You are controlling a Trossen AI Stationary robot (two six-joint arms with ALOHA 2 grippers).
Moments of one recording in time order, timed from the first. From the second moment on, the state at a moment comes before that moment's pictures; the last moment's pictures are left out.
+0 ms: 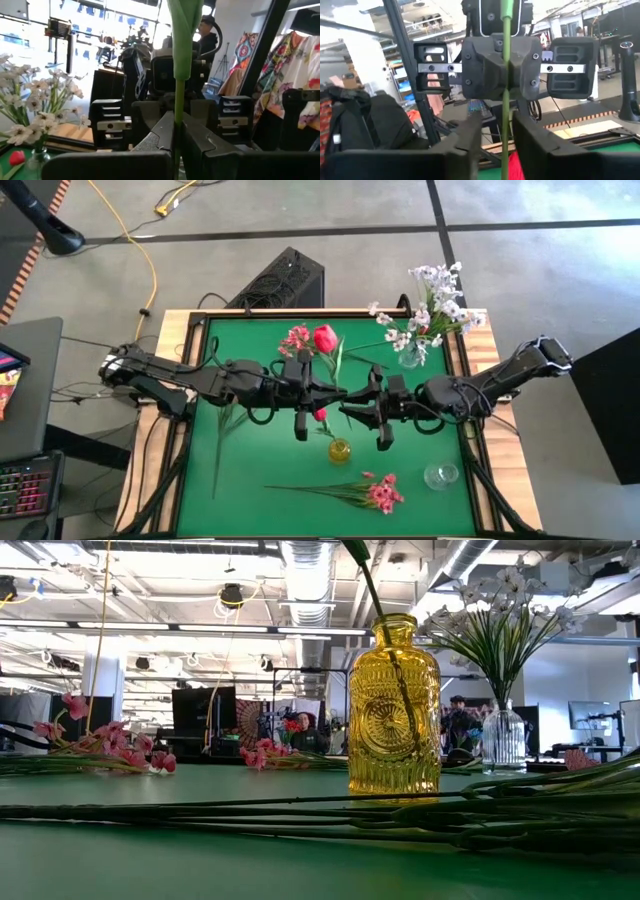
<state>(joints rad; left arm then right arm) -0.22 1.49 1.37 0.22 -0.23 -0.22 0.37 1.27 0.99 0.49 0.36 0.19</state>
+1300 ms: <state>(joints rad) -0.38 1.65 1.41 0.05 -0.38 0.04 0.42 0.95 0.99 -0.08 0.37 0.21</state>
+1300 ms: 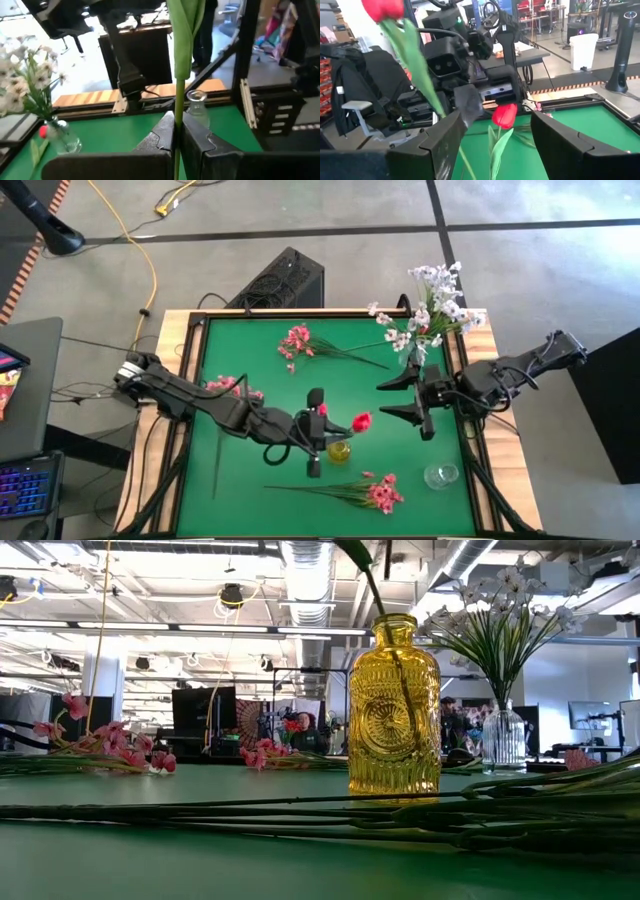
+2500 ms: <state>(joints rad) -0.52 1.46 1.02 0.31 -0.28 -0.20 0.35 0.96 0.99 -0.08 0.36 0.20</state>
